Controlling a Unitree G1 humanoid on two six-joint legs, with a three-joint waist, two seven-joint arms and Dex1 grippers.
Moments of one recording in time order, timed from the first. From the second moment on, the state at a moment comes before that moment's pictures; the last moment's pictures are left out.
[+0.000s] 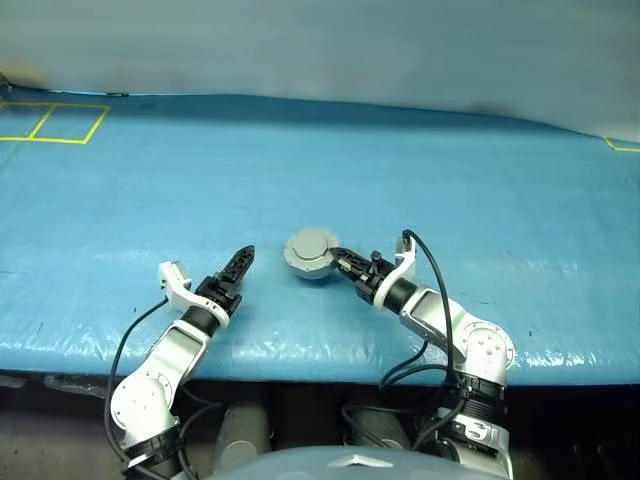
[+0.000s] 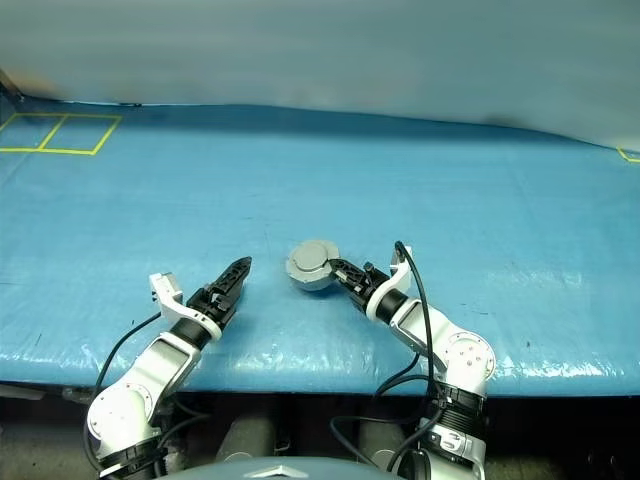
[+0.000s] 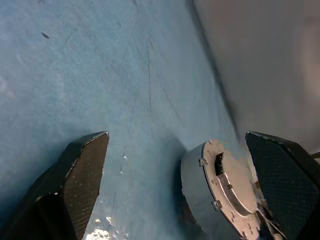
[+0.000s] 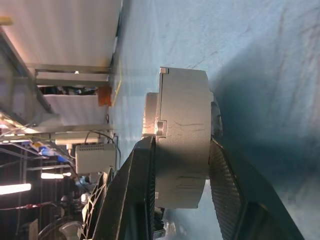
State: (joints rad) left arm 0.08 -0.08 0.41 -0.33 -1.23 0.86 -0.02; right arm -0.23 0.10 -0.38 -0.08 1.42 1.14 -0.26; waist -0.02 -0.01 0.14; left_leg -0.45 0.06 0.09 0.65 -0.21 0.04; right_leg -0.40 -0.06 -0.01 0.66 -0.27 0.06
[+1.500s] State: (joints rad) left arm 0.06 -0.06 0.18 -0.24 -1.66 0.55 0.14; right arm -0.16 -0.12 0.05 -0.32 1.35 0.84 -0.13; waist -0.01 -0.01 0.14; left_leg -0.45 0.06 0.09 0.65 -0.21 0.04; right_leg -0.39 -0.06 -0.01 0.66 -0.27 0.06
